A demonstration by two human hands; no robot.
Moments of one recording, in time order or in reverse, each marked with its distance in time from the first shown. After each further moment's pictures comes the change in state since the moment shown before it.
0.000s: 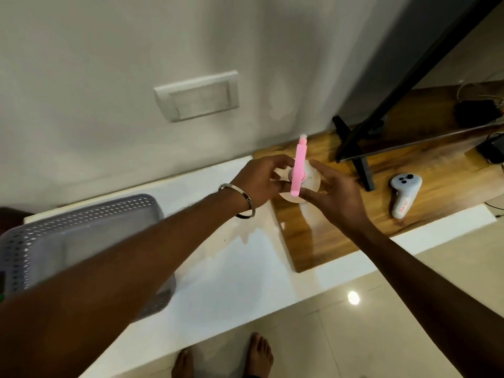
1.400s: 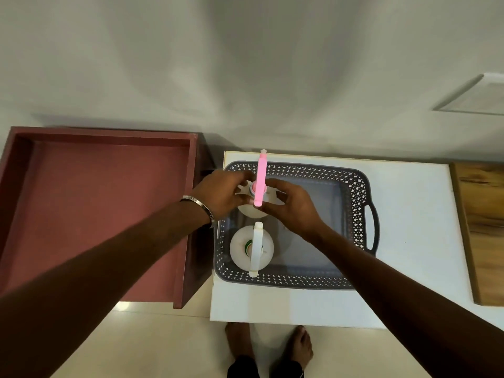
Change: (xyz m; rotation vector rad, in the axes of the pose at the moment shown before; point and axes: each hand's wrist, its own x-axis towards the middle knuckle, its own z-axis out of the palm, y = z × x) left_hand -0.320 -0.311 -0.265 0.282 0.192 -0.305; right_hand -0.078 -0.225 0.445 0.075 -0.591 -0.073
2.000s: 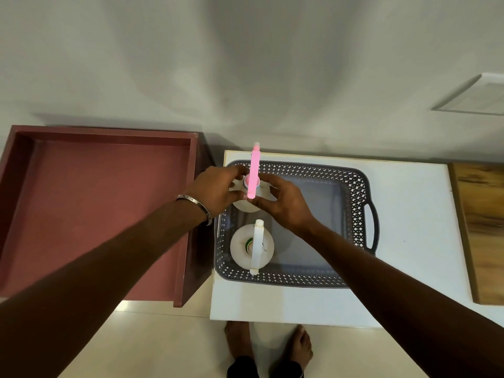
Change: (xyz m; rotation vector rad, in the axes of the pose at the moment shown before) left_hand 0.000 -0.016 0.003 0.006 0.100 0.020; right_hand 0.008 -0.006 0.013 -0.003 0.010 -0.055
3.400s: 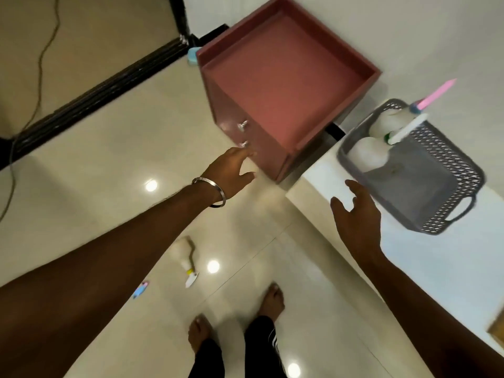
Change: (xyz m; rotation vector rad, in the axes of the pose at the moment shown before) left_hand -0.428 0.020 0.138 -0.255 0.558 -0.608; right_hand -0.314 -0.040 0.054 -0.367 -0.063 -0.116
